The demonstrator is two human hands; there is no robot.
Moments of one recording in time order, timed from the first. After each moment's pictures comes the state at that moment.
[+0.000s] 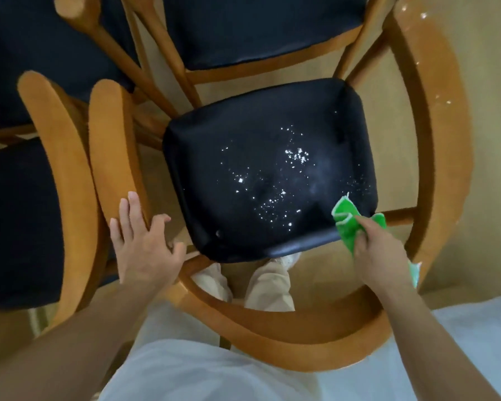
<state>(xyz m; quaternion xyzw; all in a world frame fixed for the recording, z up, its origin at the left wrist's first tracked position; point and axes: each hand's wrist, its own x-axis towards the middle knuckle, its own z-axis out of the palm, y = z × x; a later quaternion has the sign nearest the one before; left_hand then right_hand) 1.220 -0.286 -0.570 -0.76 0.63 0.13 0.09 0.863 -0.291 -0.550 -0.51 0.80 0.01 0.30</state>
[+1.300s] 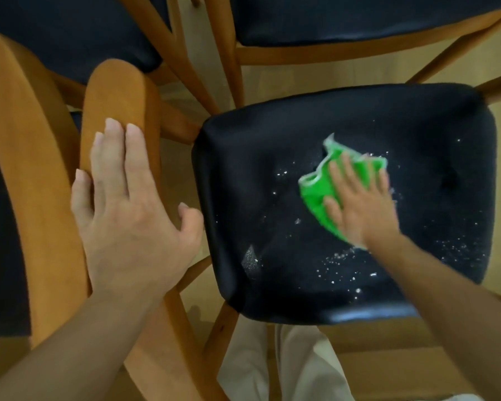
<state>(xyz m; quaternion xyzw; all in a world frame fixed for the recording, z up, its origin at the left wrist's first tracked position) 1.254 -0.425 -0.590 -0.79 0.61 0.00 0.01 0.953 -0.465 -0.767 -0.82 0.55 0.10 0.15</state>
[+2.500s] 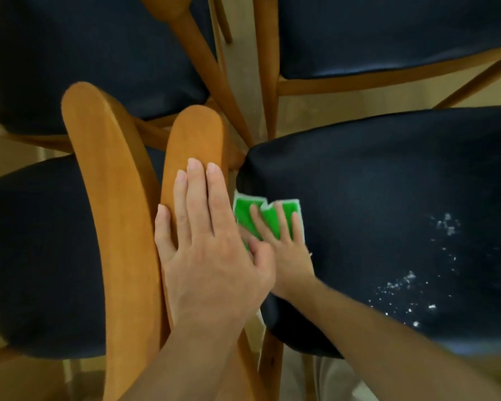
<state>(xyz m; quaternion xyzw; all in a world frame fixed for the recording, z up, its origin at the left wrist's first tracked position) 1.254 -0.428 -0.588 -0.79 0.61 0.03 0.02 1.162 -0.410 -0.760 -0.85 0.47 0.06 0.22</state>
